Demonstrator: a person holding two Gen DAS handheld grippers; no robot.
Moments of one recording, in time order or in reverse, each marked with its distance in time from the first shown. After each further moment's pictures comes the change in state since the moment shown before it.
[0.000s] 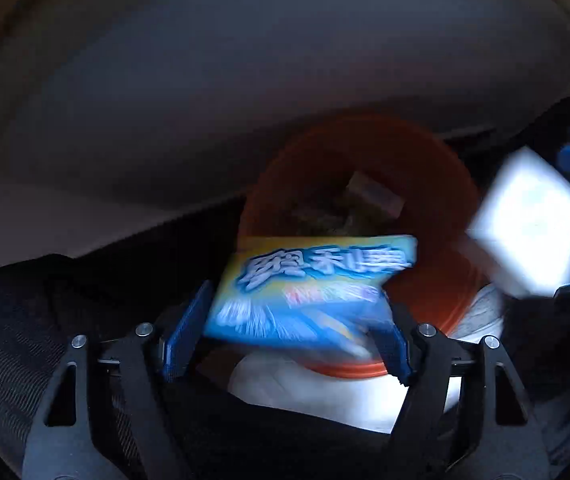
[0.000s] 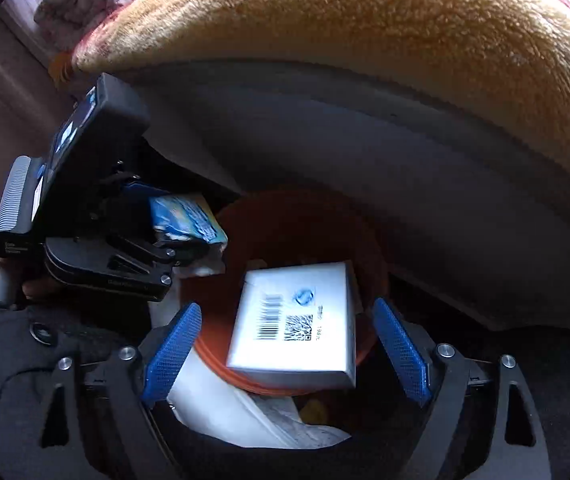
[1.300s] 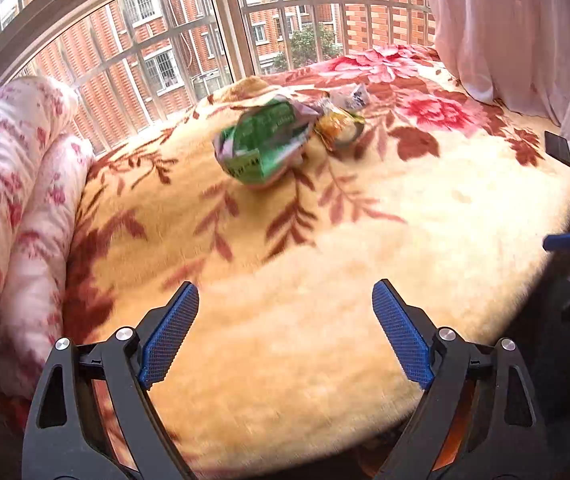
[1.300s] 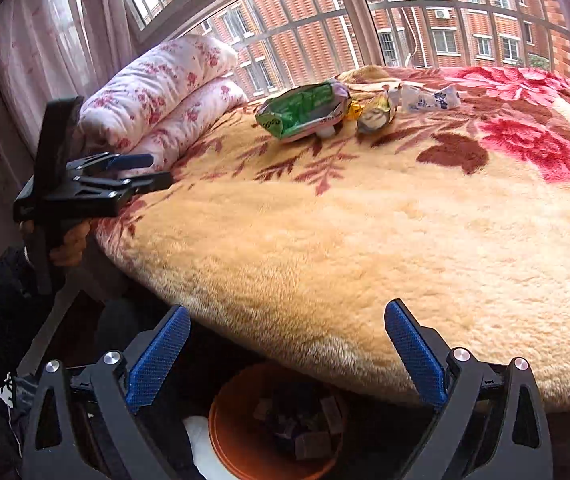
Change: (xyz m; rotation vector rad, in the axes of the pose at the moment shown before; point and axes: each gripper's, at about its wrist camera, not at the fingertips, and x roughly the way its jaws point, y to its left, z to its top) left arm -0.246 0.065 0.125 0.123 -0.672 0.122; right arm -0.156 -0.052 0.066 0.132 -0.486 0.033
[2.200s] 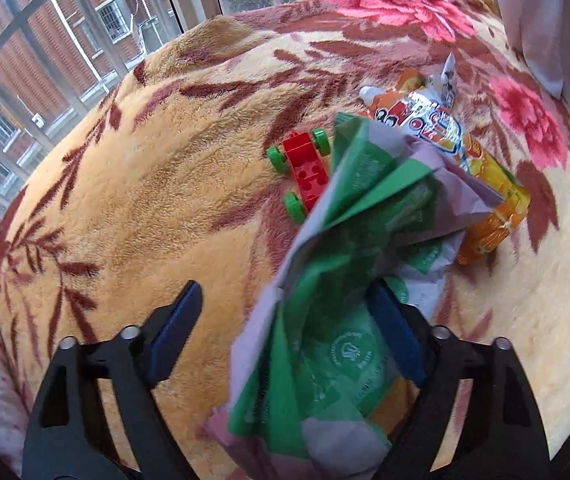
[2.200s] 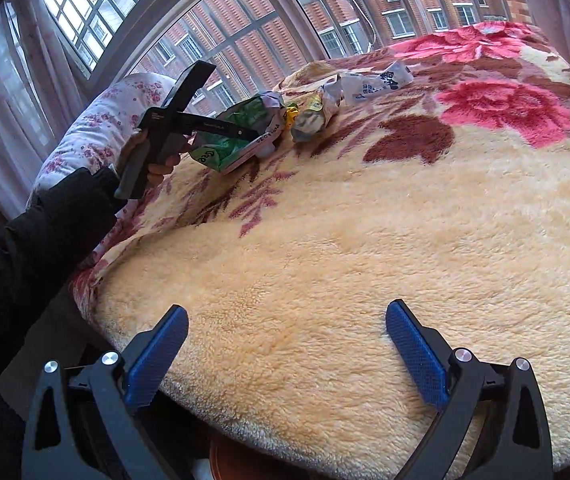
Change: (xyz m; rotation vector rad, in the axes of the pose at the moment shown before) left arm 0.229 0.060 0.150 0.071 0.279 -0.192; right arm 0.037 -0.068 0.025 0.191 -0.035 0.002
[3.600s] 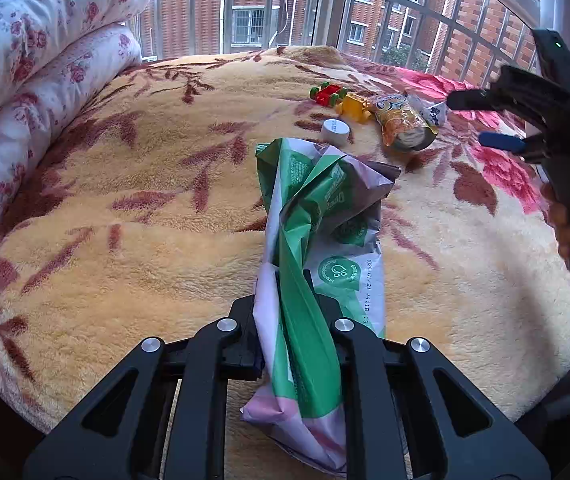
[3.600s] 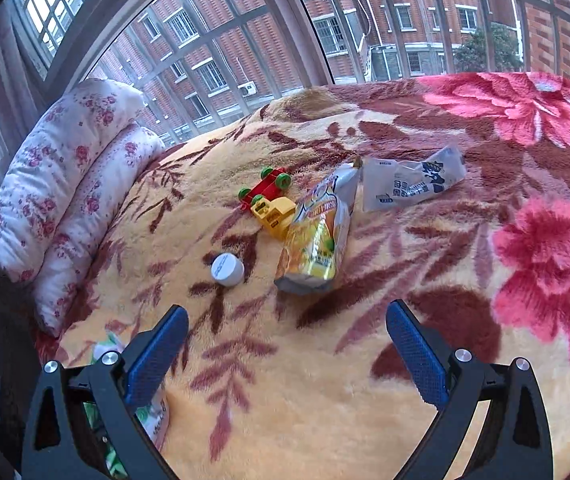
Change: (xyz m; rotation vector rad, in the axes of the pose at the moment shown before) left arm -0.093 -0.116 -0.203 -0.530 -0.274 0.175; right arm 0.110 0.004 0.196 -0.044 0.085 -0.092
